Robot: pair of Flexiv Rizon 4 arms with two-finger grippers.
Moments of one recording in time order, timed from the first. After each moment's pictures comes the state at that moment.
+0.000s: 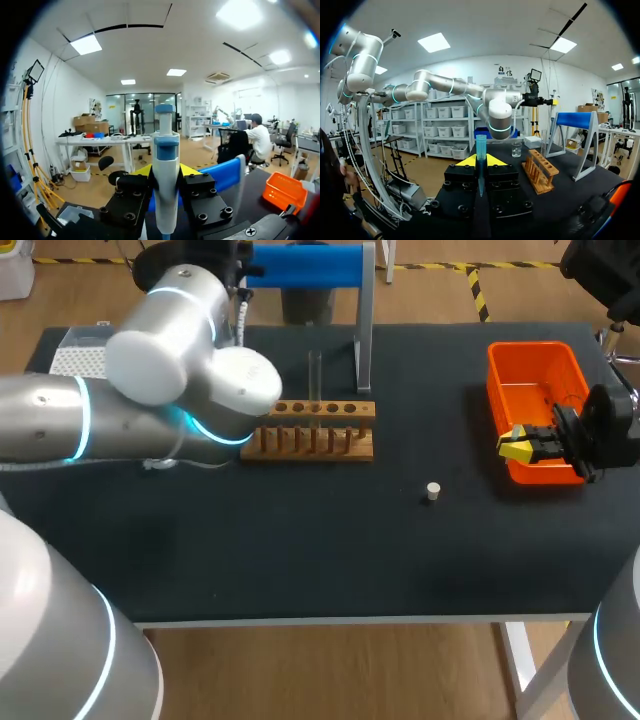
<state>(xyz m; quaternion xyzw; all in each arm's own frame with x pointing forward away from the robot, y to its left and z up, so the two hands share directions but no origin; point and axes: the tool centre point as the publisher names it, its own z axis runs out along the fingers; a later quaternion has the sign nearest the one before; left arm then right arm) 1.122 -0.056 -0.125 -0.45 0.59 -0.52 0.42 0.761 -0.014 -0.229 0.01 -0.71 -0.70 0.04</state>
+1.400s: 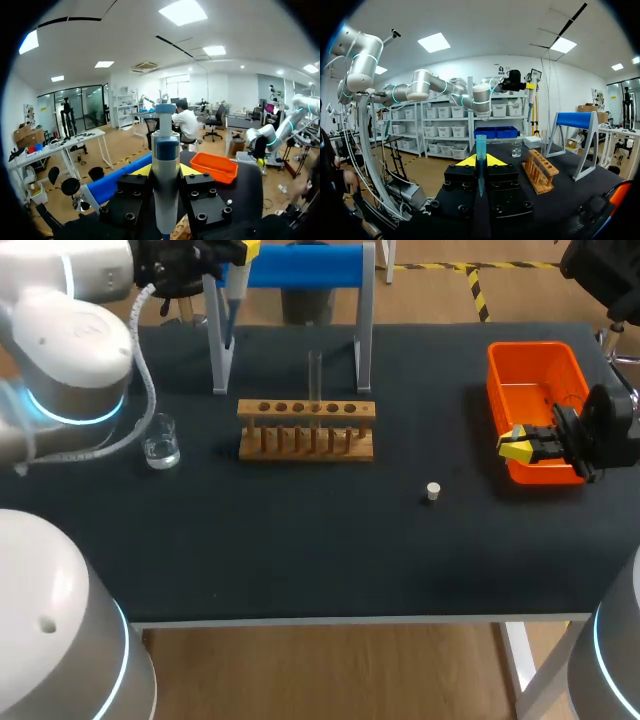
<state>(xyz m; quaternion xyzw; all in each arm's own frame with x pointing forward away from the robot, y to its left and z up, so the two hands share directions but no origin) 0.983 -0.089 -0.057 -0.24 0.75 -0.58 0.21 0.761 -0.014 -0.229 0.01 -0.71 -0.70 0.04</state>
